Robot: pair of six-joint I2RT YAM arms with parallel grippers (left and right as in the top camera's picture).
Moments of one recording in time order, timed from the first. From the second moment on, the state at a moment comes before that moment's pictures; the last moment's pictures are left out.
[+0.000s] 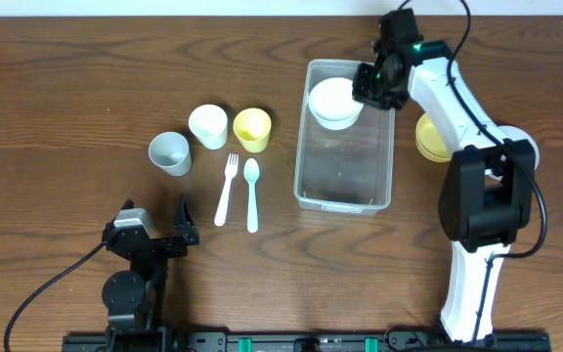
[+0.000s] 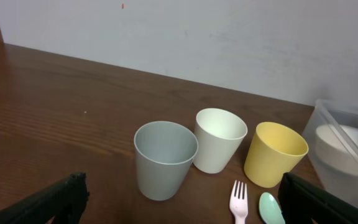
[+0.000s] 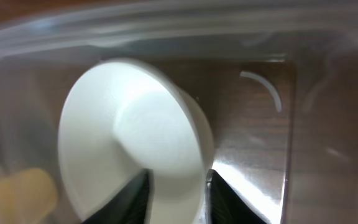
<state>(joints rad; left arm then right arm) 0.03 0.02 0.02 -0.11 0.02 -0.20 0.20 2.20 1.89 -0.88 -0.22 0.47</state>
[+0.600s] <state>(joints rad) 0.03 0.02 0.02 -0.11 0.02 -0.20 -0.33 1.79 1.92 -1.34 -0.05 0.41</state>
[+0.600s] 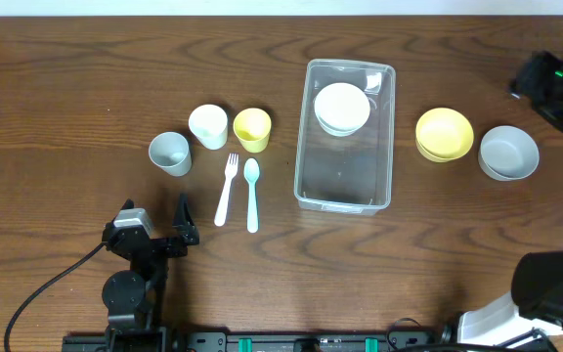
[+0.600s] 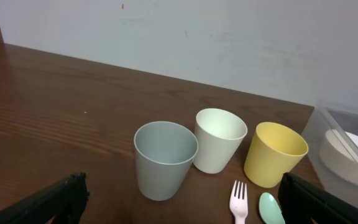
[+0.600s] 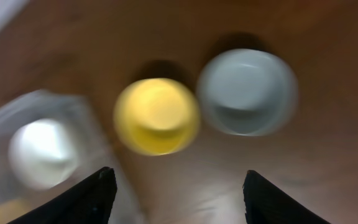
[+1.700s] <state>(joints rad) 0.03 0.02 0.02 -0.11 0.02 -0.20 -0.54 1.98 1.30 -0.82 -0.02 0.41</state>
